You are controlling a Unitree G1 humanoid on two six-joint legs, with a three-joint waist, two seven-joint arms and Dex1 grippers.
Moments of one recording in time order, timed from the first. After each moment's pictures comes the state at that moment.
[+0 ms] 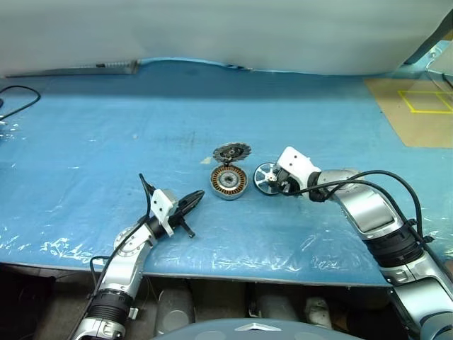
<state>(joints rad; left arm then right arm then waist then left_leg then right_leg) -0.06 0.25 -0.07 0.22 -0.25 -0.30 -0.78 -0.46 -0.66 0.30 -0.15 0.03 0.75 0.74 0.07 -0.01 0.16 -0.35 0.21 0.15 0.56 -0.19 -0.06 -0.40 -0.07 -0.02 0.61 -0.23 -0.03</state>
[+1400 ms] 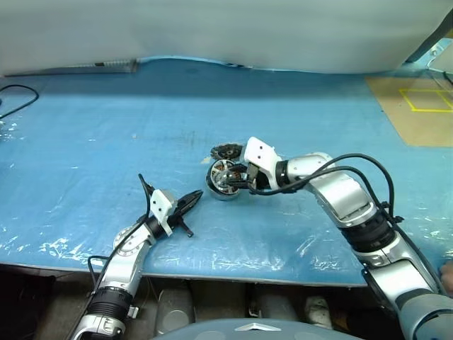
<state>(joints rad) -0.08 0.25 -0.07 0.28 -0.24 -0.34 -0.78 -0.64 -0.50 0.40 -0.16 0.14 0.72 0.87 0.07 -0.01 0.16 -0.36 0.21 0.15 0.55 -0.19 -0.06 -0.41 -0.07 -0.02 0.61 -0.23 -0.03</state>
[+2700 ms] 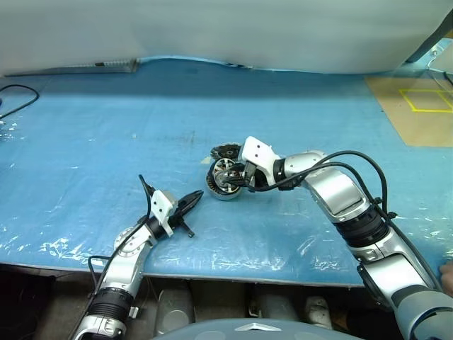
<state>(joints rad) -0.07 0.25 -0.07 0.28 -0.24 -0.35 -0.77 -0.66 -0.51 0.40 -0.14 0.12 0.72 0.90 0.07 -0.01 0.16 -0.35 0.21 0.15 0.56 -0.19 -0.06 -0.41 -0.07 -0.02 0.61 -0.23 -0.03</state>
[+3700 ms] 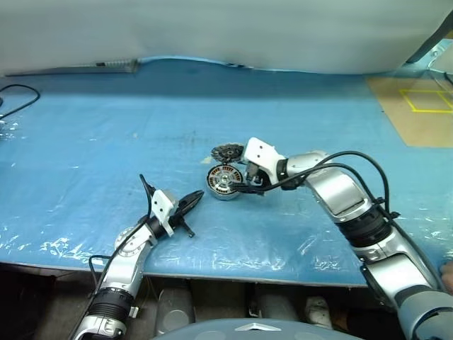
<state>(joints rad) -0.07 0.25 -0.07 0.26 -0.24 -0.33 -0.77 -0.65 -0.60 0.39 -0.13 0.07 0.71 0.93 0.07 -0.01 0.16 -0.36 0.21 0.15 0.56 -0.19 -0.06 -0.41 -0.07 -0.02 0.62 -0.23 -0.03</state>
